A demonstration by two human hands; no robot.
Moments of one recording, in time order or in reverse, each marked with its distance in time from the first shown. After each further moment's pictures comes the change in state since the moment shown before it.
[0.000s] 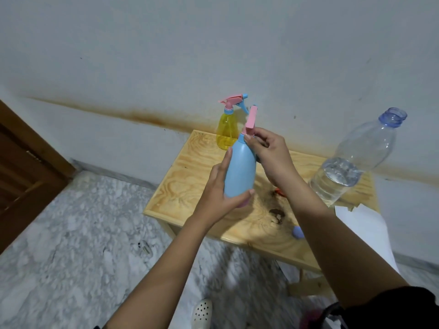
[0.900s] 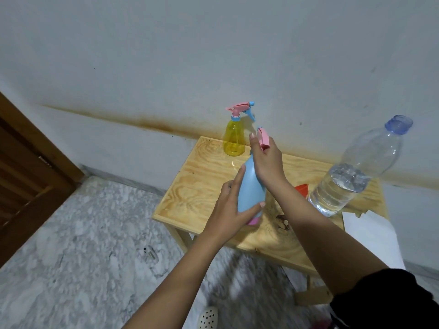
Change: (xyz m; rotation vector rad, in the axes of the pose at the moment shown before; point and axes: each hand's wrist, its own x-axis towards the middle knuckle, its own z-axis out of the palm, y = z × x) left_hand -0.021 0.014 0.002 -0.009 -0.072 -0.116; right_hand 0.018 0.028 0.023 -0.283 0.257 0.022
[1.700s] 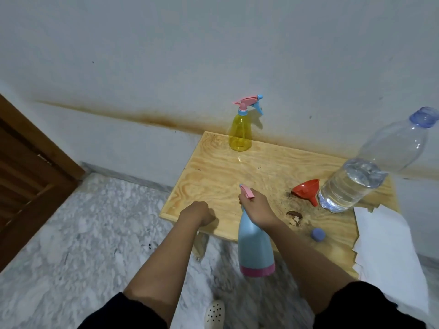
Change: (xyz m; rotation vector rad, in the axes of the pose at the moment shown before) left_hand 0.033 -0.099 -0.055 0.749 -0.538 -0.633; right_hand -0.069 0.079 0.040 -0.141 -0.418 0.337
